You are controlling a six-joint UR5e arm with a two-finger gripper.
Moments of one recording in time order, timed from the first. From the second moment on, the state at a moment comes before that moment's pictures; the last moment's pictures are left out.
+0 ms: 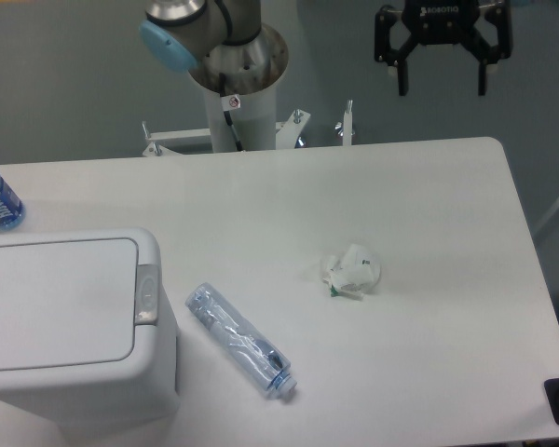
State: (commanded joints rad) arm 2.82 -1.47 -1.56 -1.23 1.38 1.18
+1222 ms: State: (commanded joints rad) arm 2.55 -1.58 -1.54 -1.08 1.36 0.49
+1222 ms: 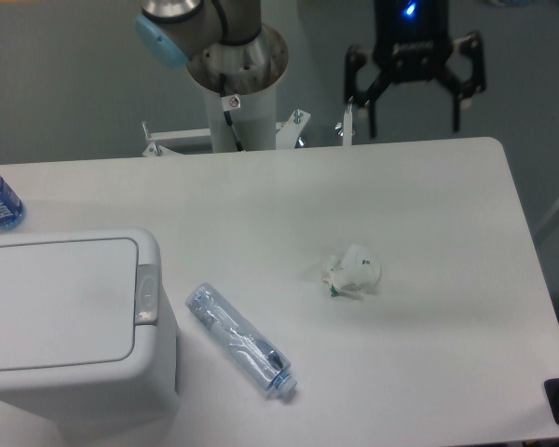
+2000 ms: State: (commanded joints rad) arm 2.36 -1.78 -1.43 -1.02 1.16 0.00
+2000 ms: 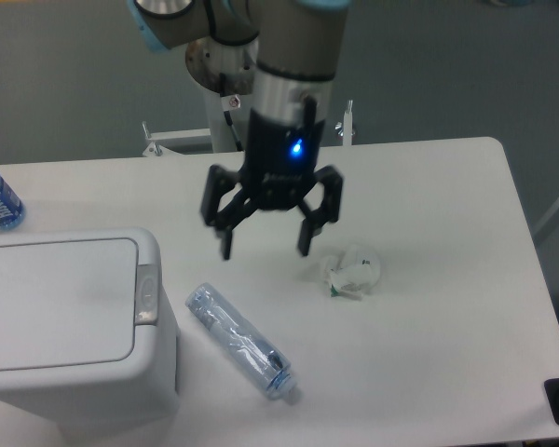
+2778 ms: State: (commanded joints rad) arm 2.29 -1.81 -1.45 -1.00 1.16 -0.03
